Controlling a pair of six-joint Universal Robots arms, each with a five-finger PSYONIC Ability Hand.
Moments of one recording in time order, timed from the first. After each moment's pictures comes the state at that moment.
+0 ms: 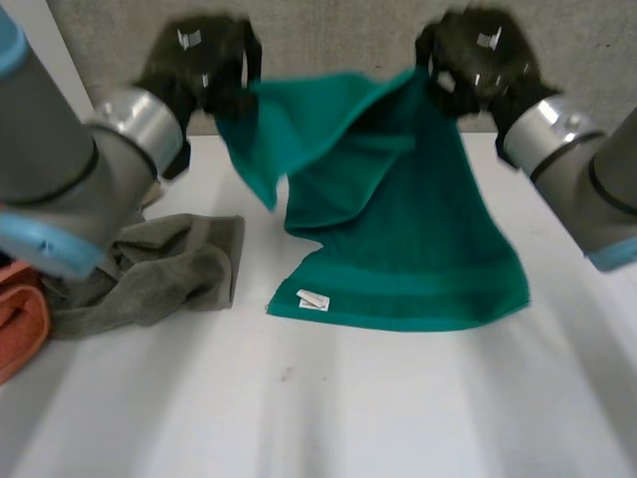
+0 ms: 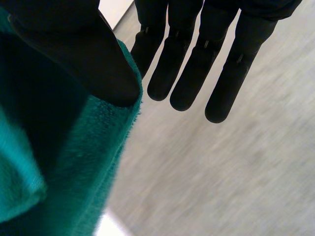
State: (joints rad) left arm 4.26 -1.96 -1.11 3.24 -1.38 3.19; right arm 1.90 -1.18 1.23 -0.37 1.18 3.02; left_hand 1.14 1.20 1.19 1.20 0.97; right_hand 1.13 1.18 1.19 1.19 1.02
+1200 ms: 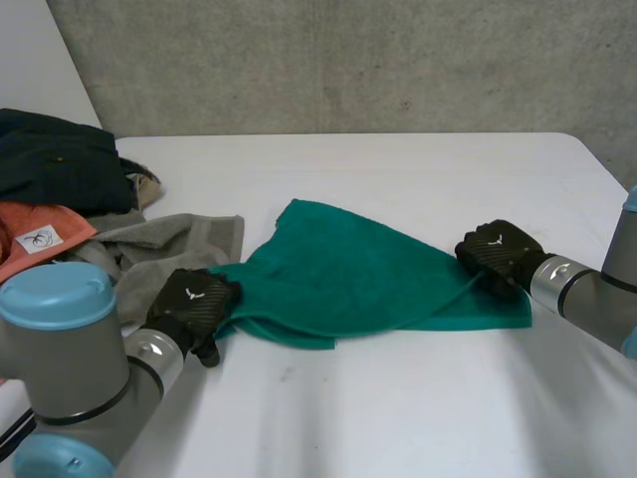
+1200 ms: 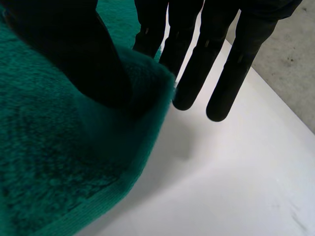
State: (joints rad) left arm 4.28 -1.94 -1.87 3.39 -1.55 3.51; right arm 1.65 -0.87 1.39 -0.04 1.03 2.38; left_hand 0.43 0.43 0.43 0.43 0.26; right_hand 1.08 1.09 1.07 1.07 0.90
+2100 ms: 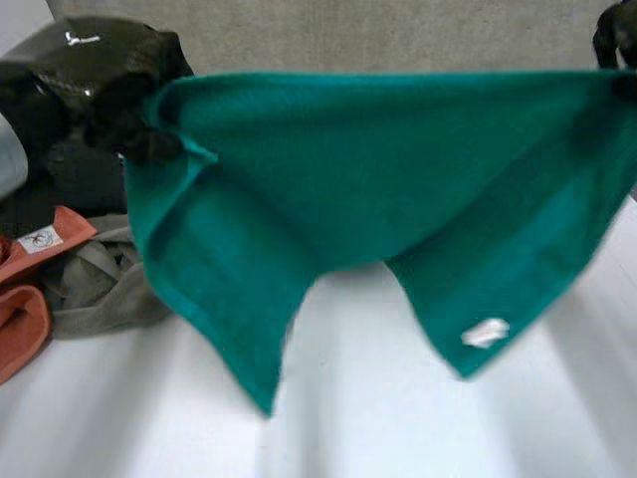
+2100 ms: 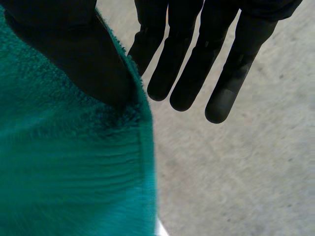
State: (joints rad) left arm 4.33 -1.54 -1.20 2.67 -1.37 3.34; right arm 1.52 -1.49 1.13 0.35 1.05 2.55; left_hand 1.11 1.20 1.19 1.20 0.98; right_hand 1.14 1.18 1.19 1.20 0.99
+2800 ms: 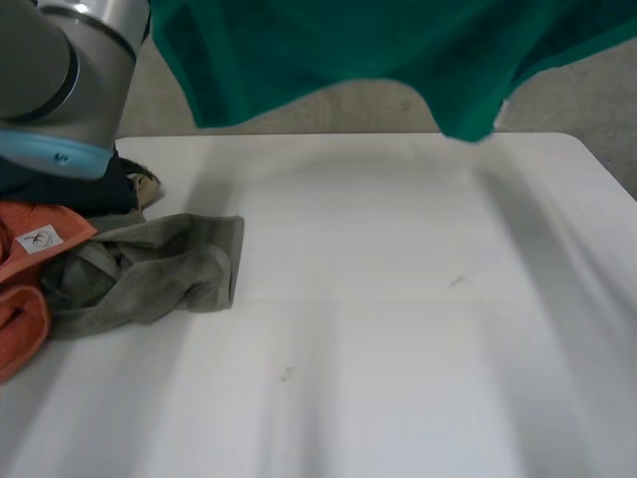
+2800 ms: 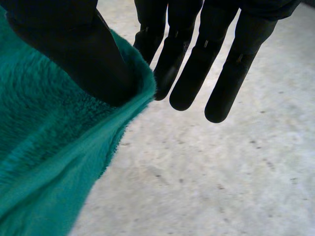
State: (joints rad) left arm 4.28 -2.03 -0.80 3.44 -1.47 3.33; right arm 1.64 -1.21 0.98 -0.49 1.21 3.05; left_hand 1.11 1.20 1.19 1.20 0.99; right_hand 1.14 1.18 1.19 1.20 1.01
